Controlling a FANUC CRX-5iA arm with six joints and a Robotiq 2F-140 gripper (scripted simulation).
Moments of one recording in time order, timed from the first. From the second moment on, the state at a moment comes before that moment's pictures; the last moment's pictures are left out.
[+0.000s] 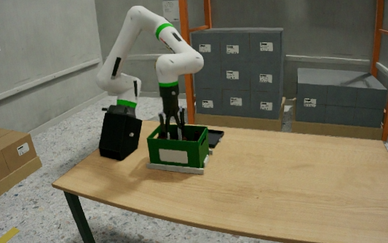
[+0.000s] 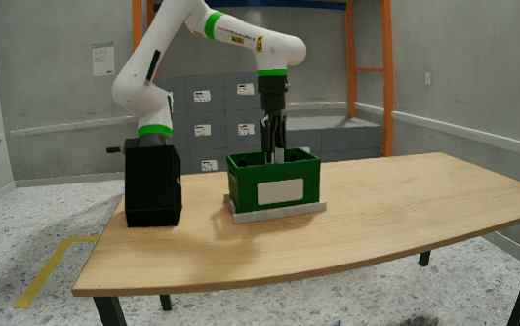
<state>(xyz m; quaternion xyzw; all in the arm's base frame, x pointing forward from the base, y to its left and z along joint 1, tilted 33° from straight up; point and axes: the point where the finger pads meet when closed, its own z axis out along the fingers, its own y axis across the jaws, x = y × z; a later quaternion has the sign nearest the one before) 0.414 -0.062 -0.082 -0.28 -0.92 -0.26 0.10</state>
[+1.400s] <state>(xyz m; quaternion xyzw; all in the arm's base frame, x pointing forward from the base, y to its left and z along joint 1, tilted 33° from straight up) 0.414 -0.062 -0.082 -0.28 -0.92 -0.26 0.10</state>
